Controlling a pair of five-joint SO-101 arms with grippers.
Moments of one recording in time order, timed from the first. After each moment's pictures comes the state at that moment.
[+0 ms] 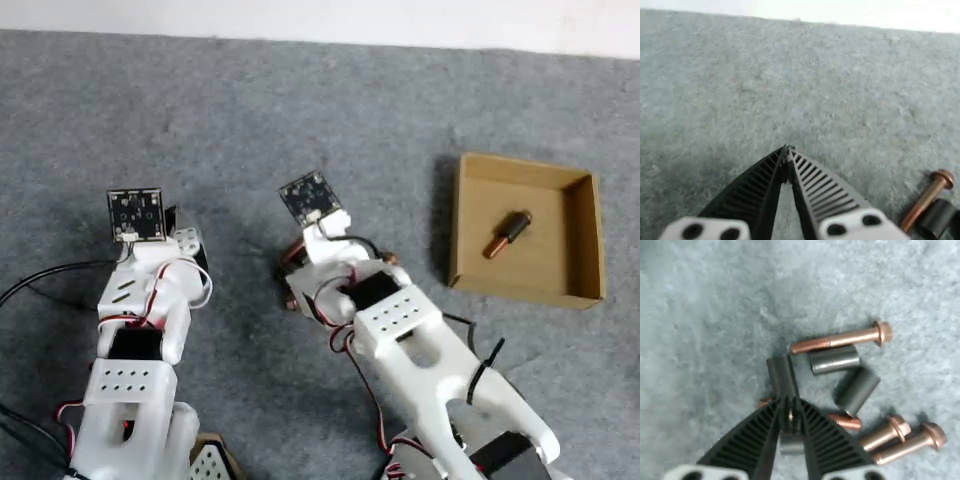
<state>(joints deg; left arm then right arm) -6.2 -60.8 80.1 12.4 8.7 -38.0 -25.1 50.7 36.0 4.6</state>
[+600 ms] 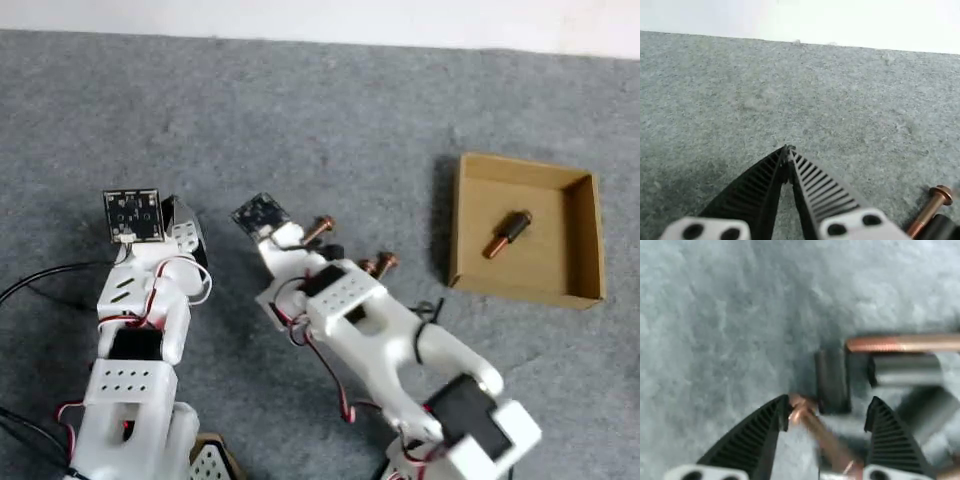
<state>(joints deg) -6.2 -60.8 80.4 9.1 8.7 -44.7 -2.1 40.4 33.8 5.4</state>
